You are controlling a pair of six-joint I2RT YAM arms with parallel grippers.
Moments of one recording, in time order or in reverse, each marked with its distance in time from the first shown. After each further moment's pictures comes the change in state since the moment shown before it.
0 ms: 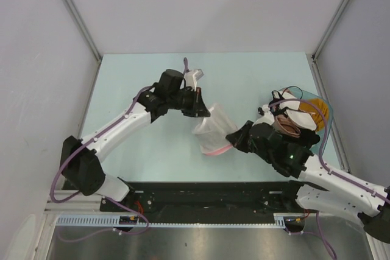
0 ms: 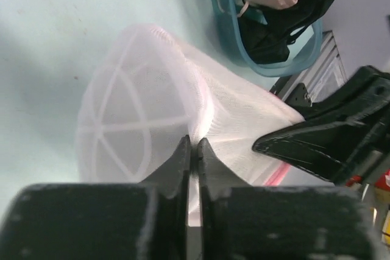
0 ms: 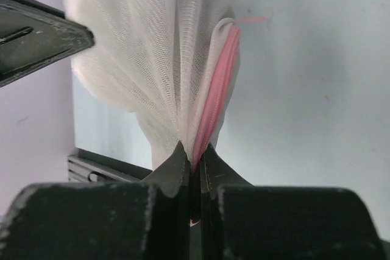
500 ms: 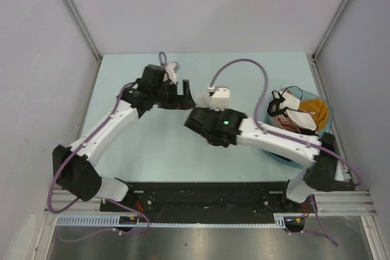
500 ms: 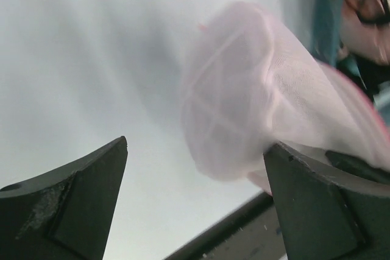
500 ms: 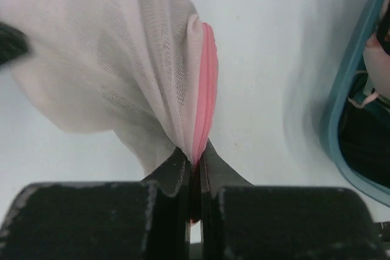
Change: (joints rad) left arm 0.102 -0.028 0.020 -0.151 -0.214 0.065; right arm 0.210 0.689 0.789 -0.711 0.546 -0.084
